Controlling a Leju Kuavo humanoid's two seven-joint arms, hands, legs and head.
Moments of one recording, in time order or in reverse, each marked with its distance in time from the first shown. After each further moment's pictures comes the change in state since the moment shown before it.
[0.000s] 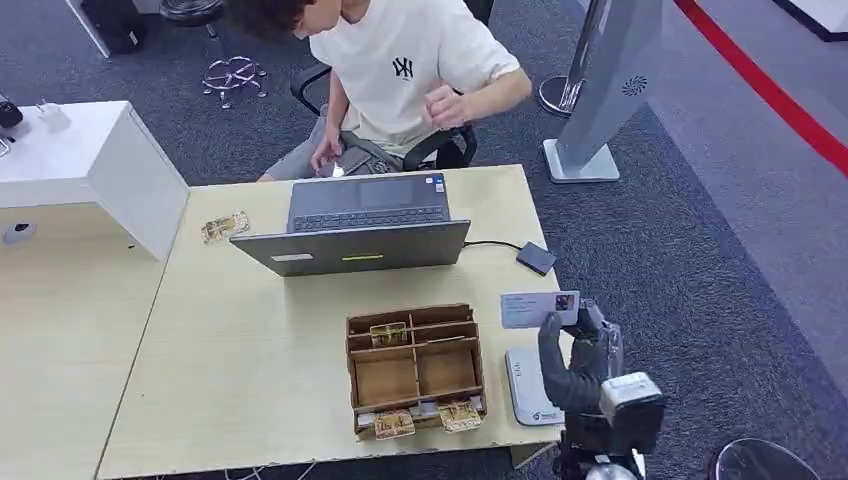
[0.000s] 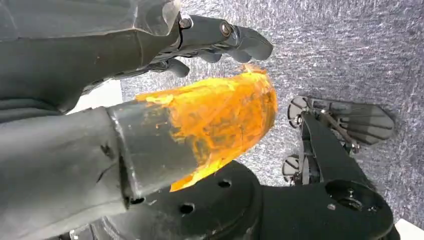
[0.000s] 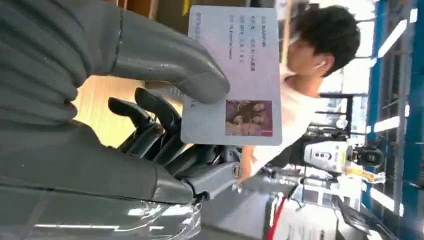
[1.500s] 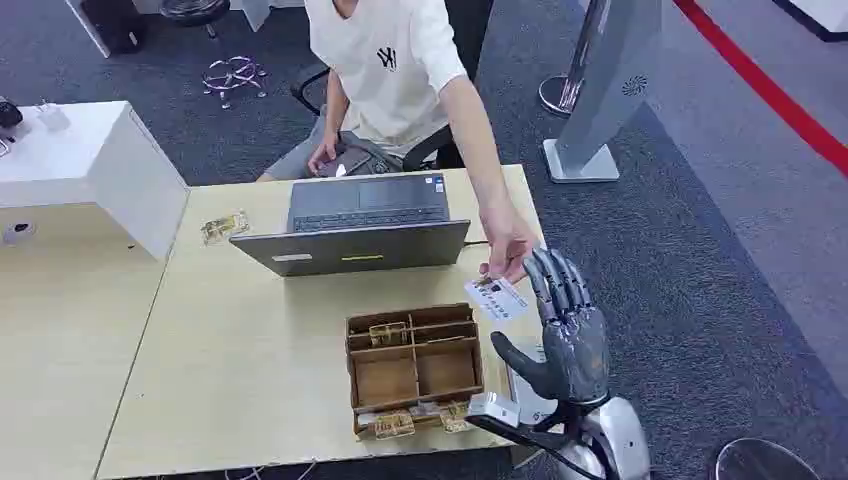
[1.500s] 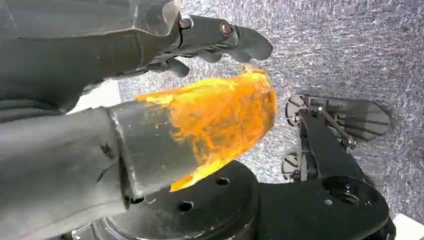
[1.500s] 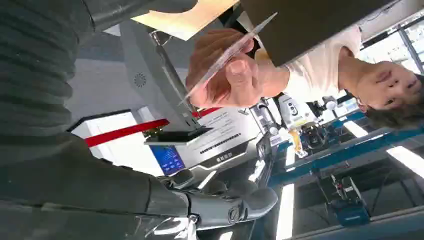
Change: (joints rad) left arm 0.001 0.011 0.040 -0.006 -0.069 -0.031 0.006; right arm -0.124 -0.022 -0.054 0.168 1.009 -0.339 -0.049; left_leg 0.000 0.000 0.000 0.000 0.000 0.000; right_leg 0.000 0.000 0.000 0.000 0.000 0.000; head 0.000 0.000
